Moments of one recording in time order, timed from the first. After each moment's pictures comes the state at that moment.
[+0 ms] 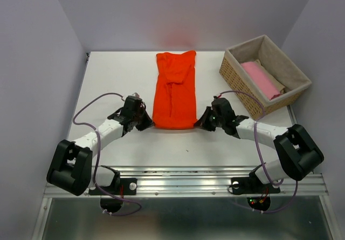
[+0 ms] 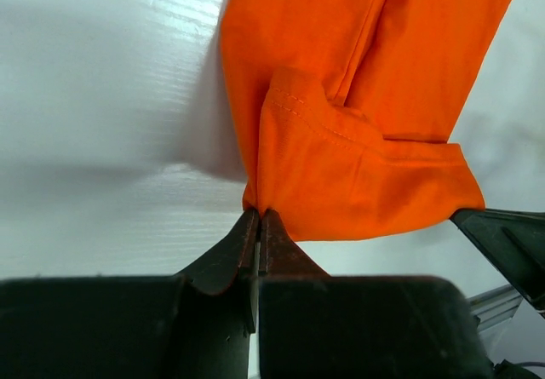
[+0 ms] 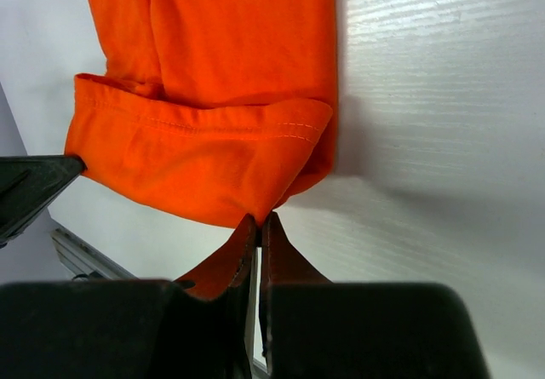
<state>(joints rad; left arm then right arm) -0.42 1.27 0.64 -0.23 0.10 -0.87 0.57 1.43 0.64 0.05 -0.15 0.94</state>
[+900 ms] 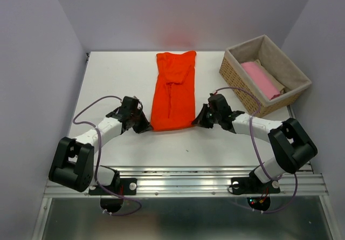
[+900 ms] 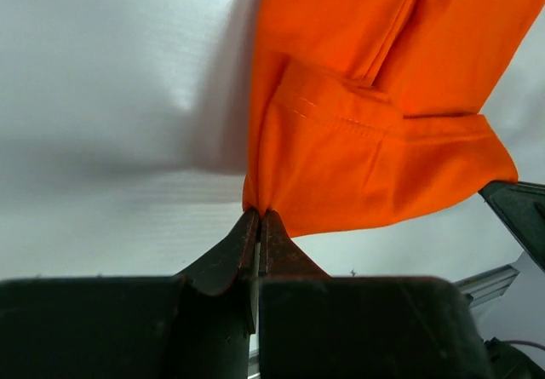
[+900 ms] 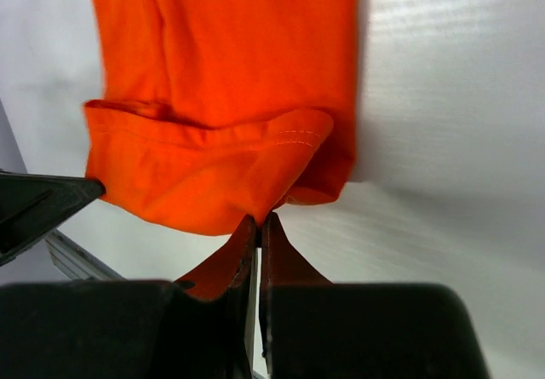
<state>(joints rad) -0.35 1.35 0.70 -0.31 0.19 -0.84 0.56 1.52 0.77 0.01 -0.19 0.90</state>
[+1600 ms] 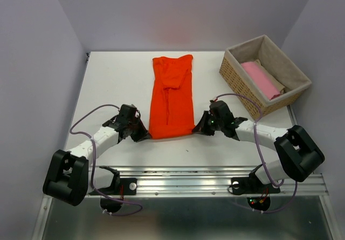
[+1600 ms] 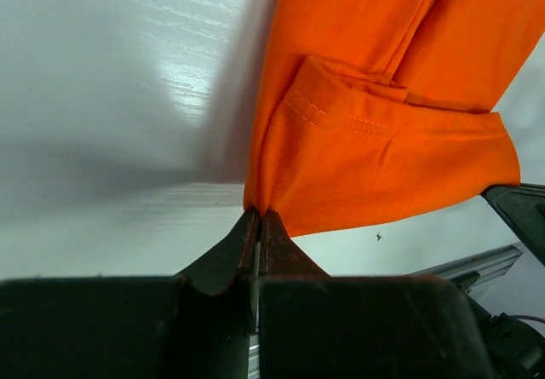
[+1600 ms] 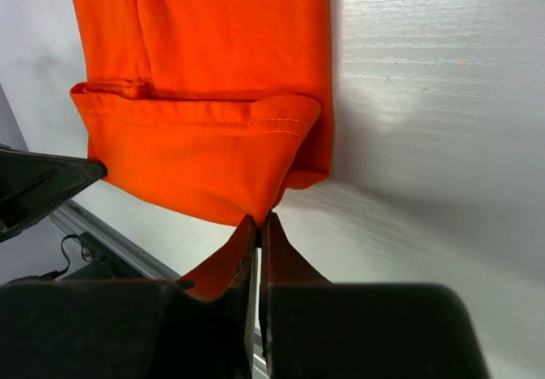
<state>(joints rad) -0.36 1.19 0.54 -0.36 0.22 -0.88 0.60 1.43 0.64 0.00 -0.22 0.93</state>
